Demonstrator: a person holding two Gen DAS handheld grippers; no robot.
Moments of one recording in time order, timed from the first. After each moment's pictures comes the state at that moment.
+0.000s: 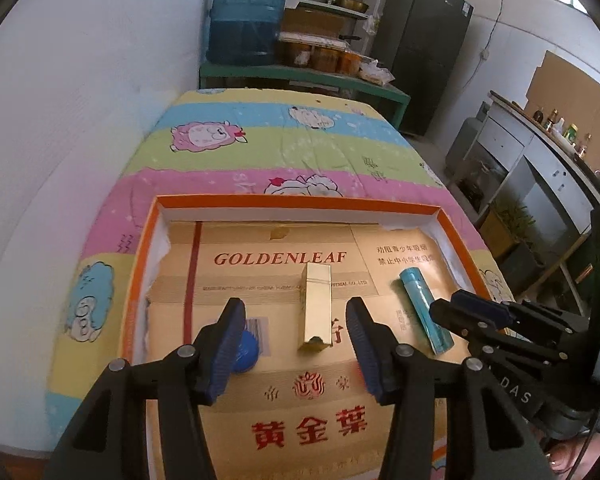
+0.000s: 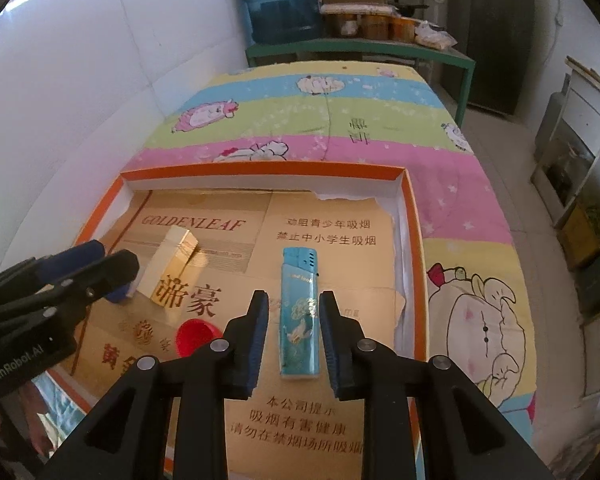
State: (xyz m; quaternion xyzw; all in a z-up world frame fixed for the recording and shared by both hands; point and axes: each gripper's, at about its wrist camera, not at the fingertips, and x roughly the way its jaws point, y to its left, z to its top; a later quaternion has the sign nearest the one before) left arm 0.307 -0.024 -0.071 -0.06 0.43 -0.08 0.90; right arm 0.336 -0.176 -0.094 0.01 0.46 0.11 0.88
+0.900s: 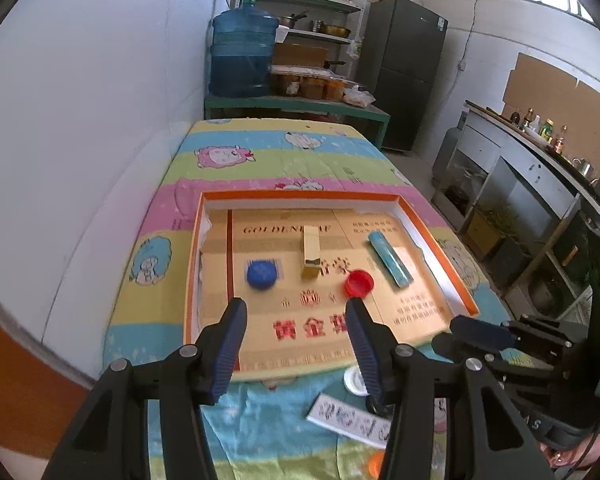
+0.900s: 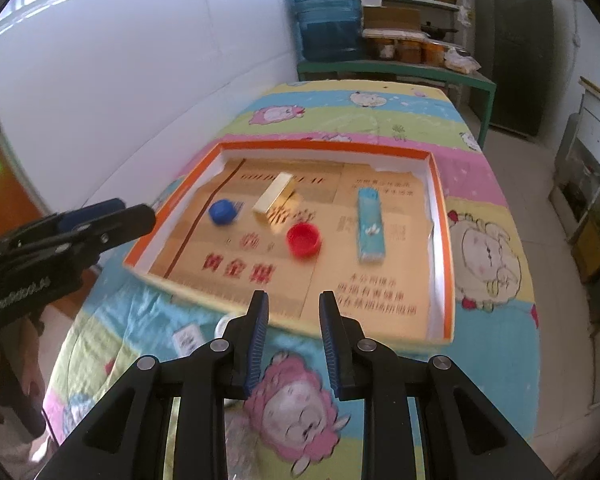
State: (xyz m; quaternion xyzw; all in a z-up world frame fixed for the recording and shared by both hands) left arm 0.192 0.000 -0.034 -0.04 0.38 -0.09 0.92; right arm 0.204 -0.152 -0.063 -0.01 0.43 0.18 0.88
